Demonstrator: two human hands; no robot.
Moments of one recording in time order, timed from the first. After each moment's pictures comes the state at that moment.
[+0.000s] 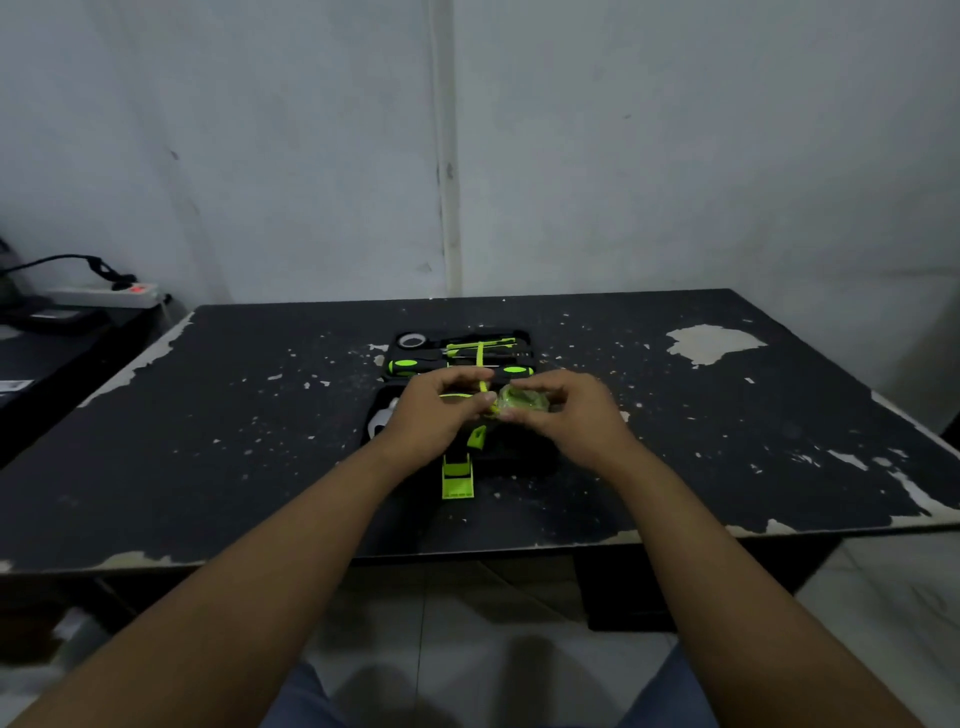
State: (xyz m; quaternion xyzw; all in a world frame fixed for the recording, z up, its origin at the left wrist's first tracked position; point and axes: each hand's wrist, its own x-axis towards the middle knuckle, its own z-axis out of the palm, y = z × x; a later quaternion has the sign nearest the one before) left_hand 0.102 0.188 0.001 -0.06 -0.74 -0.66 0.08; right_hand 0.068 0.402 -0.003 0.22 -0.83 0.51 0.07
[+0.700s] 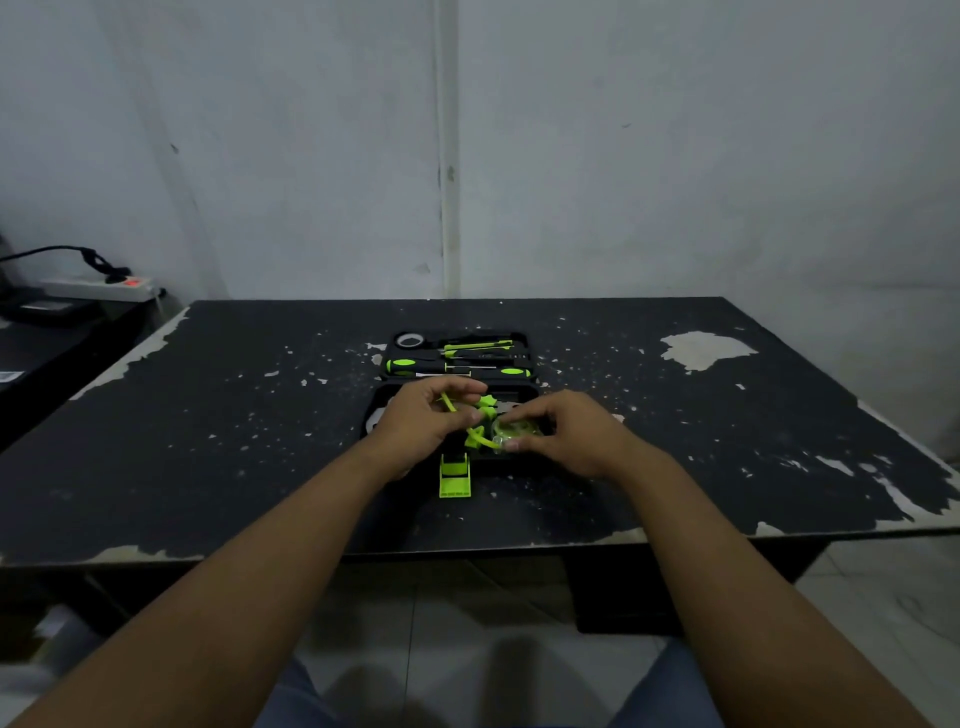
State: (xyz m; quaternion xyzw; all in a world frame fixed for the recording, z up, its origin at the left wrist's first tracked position) left_hand 0.100 0.168 -0.014 -0.07 -0.76 -0.65 0.05; right_hand 0.068 0.414 0.004 0.29 -0.90 0.33 -0.04
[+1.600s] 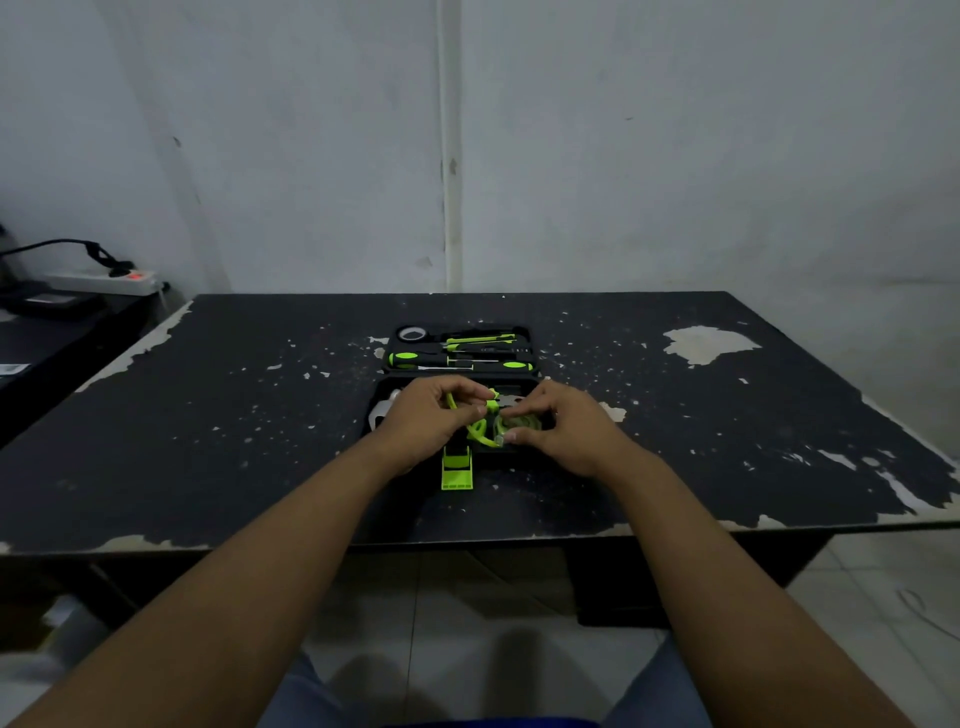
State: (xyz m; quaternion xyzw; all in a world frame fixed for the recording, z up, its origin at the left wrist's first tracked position) left_hand 0.104 0.171 -0.013 -0.08 -0.82 -0.56 0.06; right_hand 0.077 0.406 -0.005 0.26 -0.89 0.39 0.00
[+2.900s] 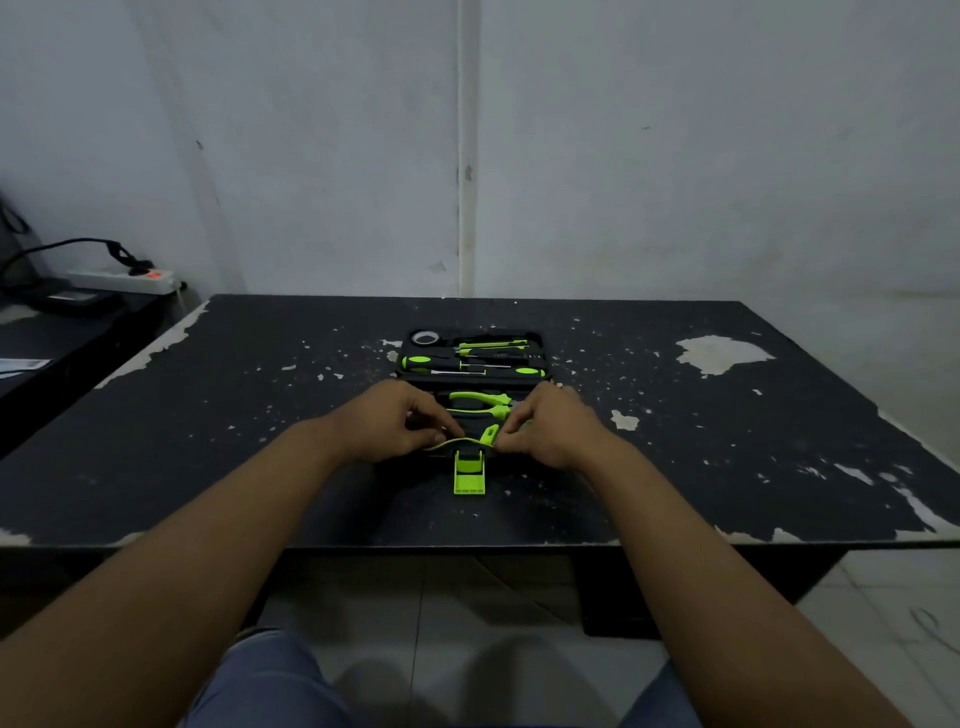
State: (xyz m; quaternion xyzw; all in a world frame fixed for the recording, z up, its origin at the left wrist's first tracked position) left_hand 0.120 0.102 0.018 -0.21 -0.94 -0.26 0.02; right_hand 0.076 0.364 0.013 0.17 -0.95 0.26 -0.04
